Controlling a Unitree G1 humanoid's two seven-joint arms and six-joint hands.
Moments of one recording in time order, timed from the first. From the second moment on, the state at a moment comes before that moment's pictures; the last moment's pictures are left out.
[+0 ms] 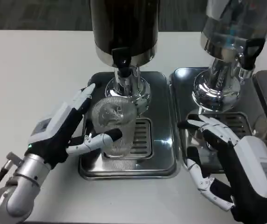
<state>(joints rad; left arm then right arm) -0.44 0.46 -0.28 1.10 0.52 -0.84 0.34 0.40 -0.25 0.17 -0.29 -0.70 -0.31 -0.21</state>
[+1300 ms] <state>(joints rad) -0.32 0.55 -0.24 0.81 0.54 -0.75 0.35 0.40 -0.24 0.18 -0.28 -0.68 -0.31 -0.20</state>
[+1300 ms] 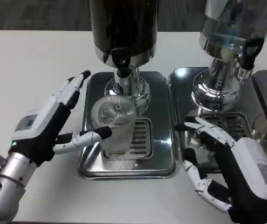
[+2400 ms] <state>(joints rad) -0.47 0.63 0.21 0.70 -0.65 -0.05 -1.24 0.34 -0.24 0.21 -0.19 -0.67 -0.32 -0.22</state>
